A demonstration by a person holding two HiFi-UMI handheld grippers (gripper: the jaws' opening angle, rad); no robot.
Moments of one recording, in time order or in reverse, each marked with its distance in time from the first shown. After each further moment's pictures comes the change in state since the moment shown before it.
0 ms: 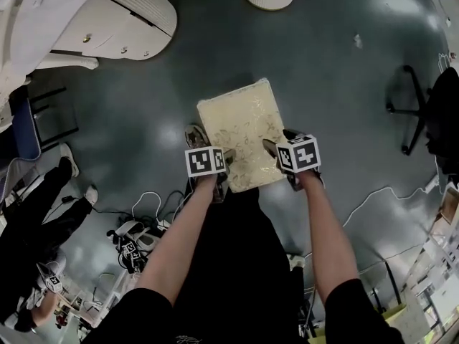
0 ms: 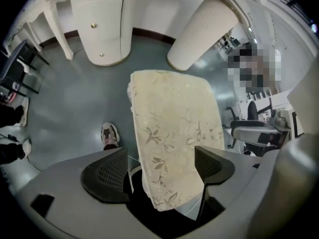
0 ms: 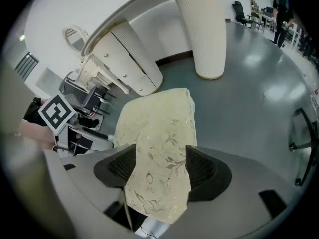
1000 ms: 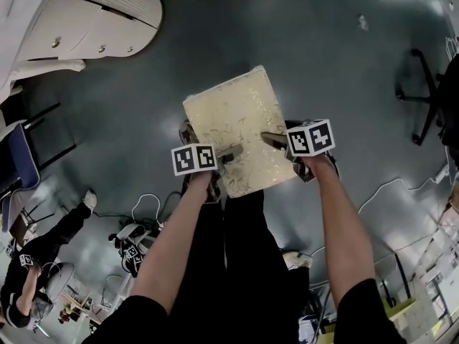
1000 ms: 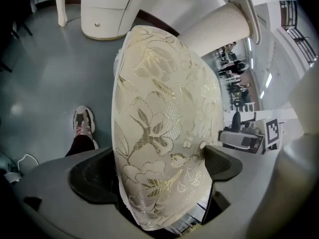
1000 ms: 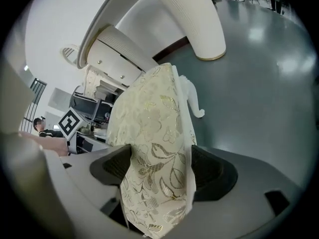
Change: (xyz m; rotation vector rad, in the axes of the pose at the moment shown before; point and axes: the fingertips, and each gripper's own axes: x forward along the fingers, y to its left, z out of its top) left arm 0.065 -0.012 -0.007 -0.118 0.045 -0.248; right arm 0.053 -0.038 -0.023 0.143 0.023 0.209
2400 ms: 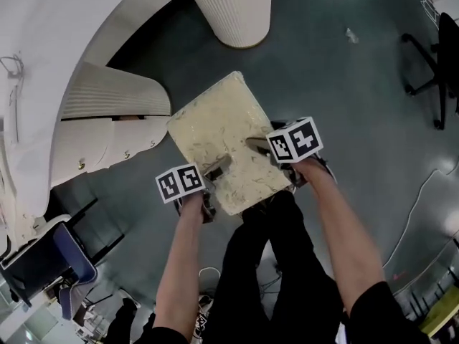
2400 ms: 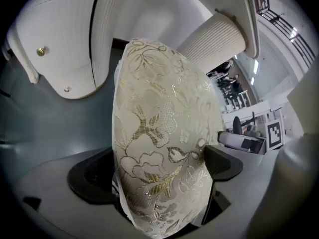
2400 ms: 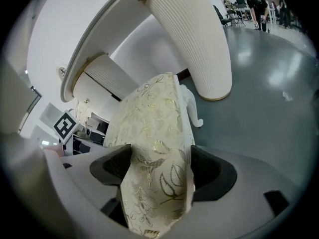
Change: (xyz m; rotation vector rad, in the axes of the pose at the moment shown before) left arm -0.066 0.001 0.263 0.227 -0.109 0.027; right arm 0.031 0.020 0.242 0.021 -0.296 -0.068
